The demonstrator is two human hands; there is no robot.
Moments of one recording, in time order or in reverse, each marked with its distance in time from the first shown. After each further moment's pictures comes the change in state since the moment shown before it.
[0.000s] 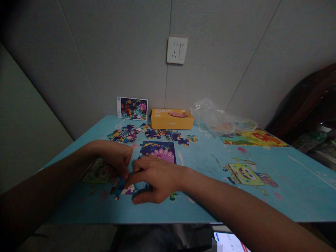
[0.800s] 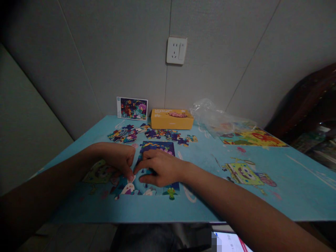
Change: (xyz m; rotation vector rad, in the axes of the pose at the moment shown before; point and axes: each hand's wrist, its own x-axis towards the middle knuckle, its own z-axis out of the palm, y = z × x) left_hand 0.003 0.003 0.005 0.035 0.062 0.093; right_hand -0.005 0.014 -0.007 -0.003 0.034 0.146
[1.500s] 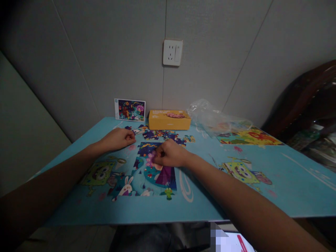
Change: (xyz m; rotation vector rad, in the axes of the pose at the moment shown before) left_hand 0.016 -0.045 -0.020 0.319 0.947 -0.208; right_hand -0.017 0.029 -0.016 0.061 0.085 0.472
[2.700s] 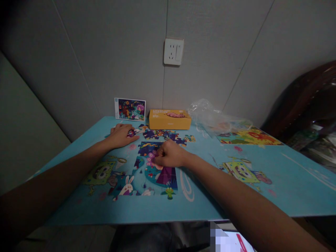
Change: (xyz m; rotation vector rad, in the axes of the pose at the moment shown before) left_hand 0.019 -0.021 0.031 0.147 0.143 -0.195; right_hand 0.000 -0.007 -0.002 0.026 -0.076 0.101
